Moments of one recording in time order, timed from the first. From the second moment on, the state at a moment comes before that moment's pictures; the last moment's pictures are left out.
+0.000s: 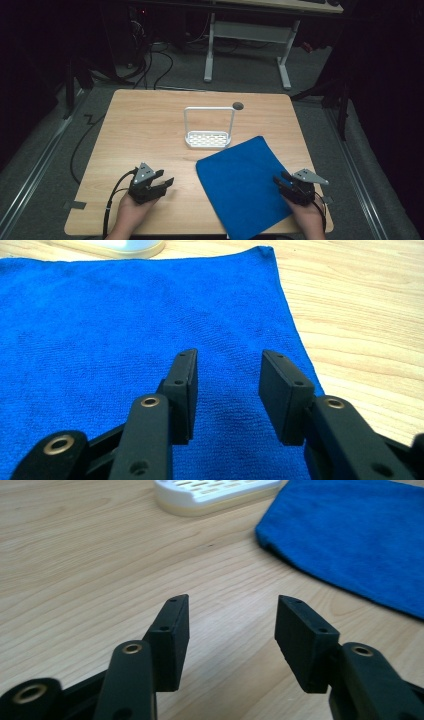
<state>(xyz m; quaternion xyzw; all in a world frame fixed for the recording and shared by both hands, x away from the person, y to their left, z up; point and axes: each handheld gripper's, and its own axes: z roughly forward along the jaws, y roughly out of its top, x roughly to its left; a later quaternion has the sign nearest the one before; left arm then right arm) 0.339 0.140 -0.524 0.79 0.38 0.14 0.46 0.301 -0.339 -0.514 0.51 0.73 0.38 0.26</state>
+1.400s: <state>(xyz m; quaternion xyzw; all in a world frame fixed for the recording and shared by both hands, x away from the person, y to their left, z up) 0.307 0.056 -0.531 0.87 0.27 0.01 0.41 0.293 -0.336 -0.510 0.50 0.73 0.39 0.25</state>
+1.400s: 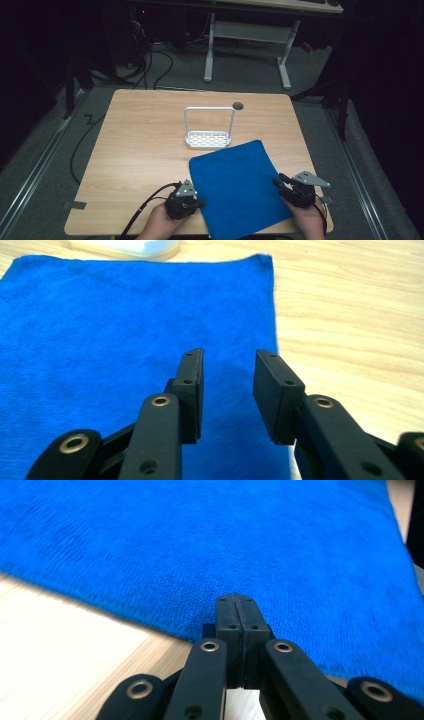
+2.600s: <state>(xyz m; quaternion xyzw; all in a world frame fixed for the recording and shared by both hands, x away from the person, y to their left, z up) 0.320 0.129 -0.531 0.83 0.36 0.05 0.41 0.317 -0.271 -0.528 0.43 0.81 0.36 0.17</state>
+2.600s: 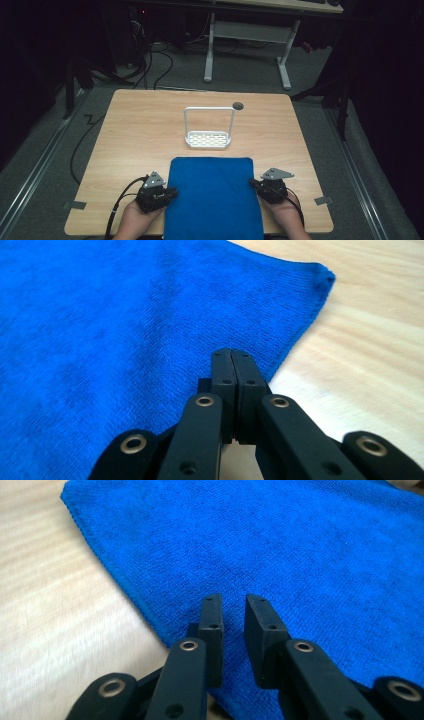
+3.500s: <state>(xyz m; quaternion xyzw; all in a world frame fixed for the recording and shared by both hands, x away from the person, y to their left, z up) 0.333 0.158 -0.522 0.79 0.39 0.09 0.46 0.294 -0.264 -0.519 0.42 0.80 0.38 0.20</state>
